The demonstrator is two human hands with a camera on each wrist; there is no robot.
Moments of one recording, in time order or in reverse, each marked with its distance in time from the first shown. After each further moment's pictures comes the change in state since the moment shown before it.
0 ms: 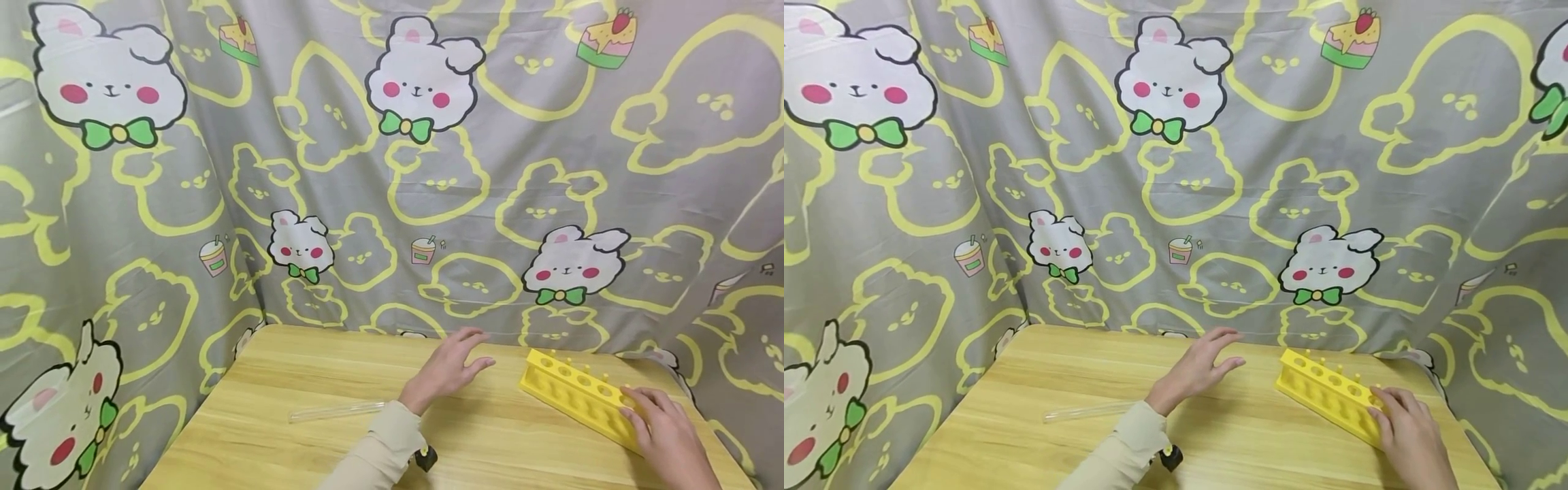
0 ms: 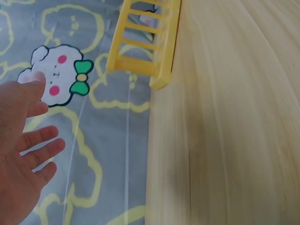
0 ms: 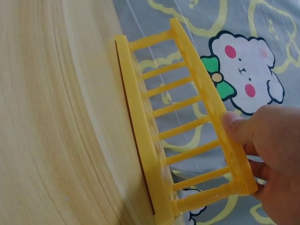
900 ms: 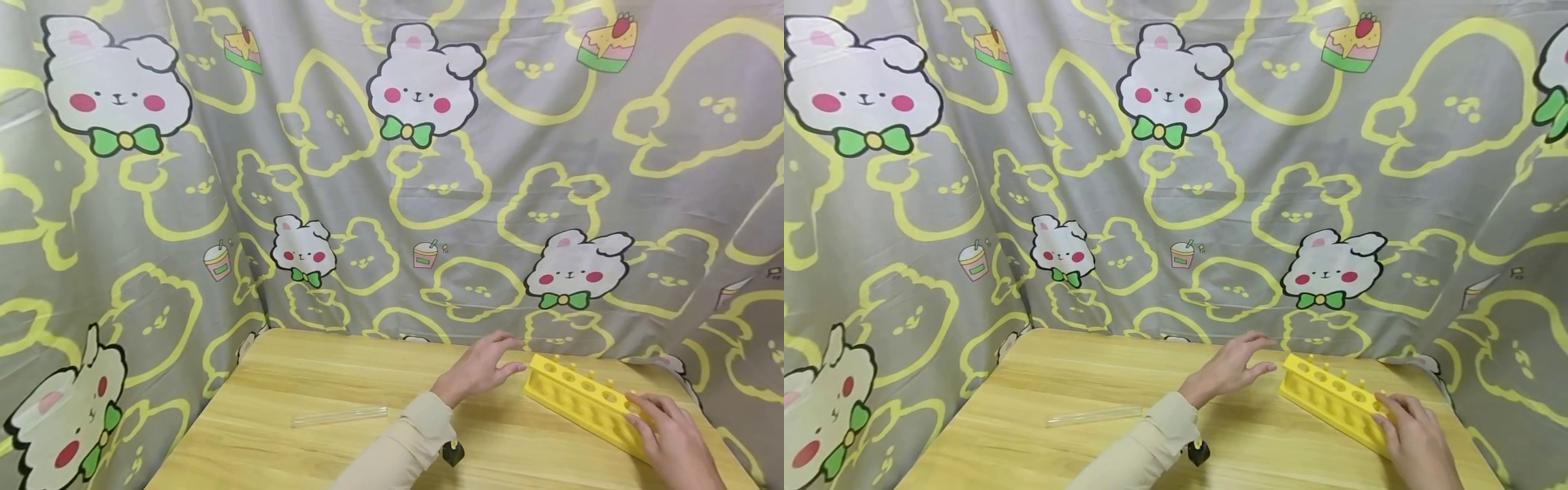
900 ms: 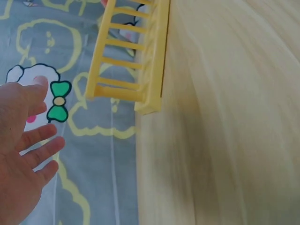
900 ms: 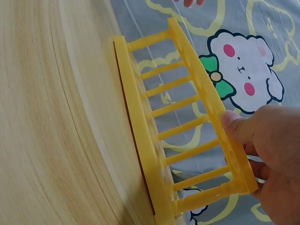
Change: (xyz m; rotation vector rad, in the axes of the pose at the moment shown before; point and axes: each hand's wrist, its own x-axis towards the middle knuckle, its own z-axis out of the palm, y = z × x) left_hand 0.040 0.020 0.028 0.072 -0.102 0.049; right_hand 0.002 0.003 0.002 0.003 -0.021 0.024
